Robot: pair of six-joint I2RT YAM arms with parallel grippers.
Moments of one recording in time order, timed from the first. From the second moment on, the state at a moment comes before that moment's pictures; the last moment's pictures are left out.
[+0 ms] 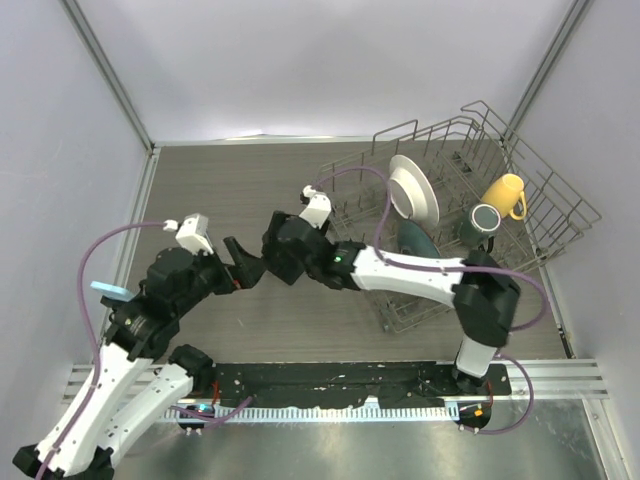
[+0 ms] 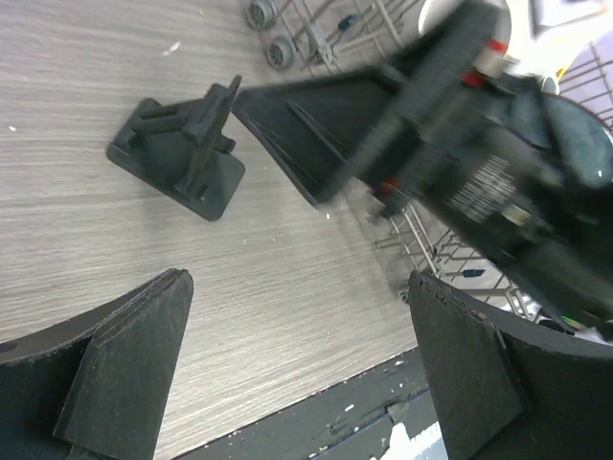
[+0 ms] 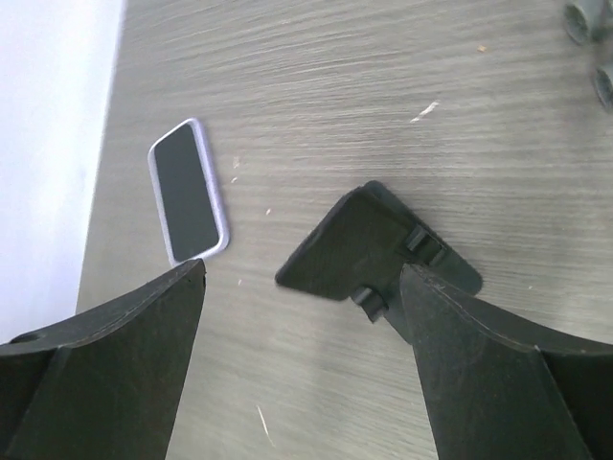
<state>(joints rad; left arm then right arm) -0.52 0.53 0.79 -0.66 -0.01 -0.67 1.09 1.81 1.38 -0.18 0.62 1.00</state>
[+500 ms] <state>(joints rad) -0.48 0.98 0.79 -0.53 0.12 -0.65 0.92 1.25 0.94 0.23 0.06 0.37</state>
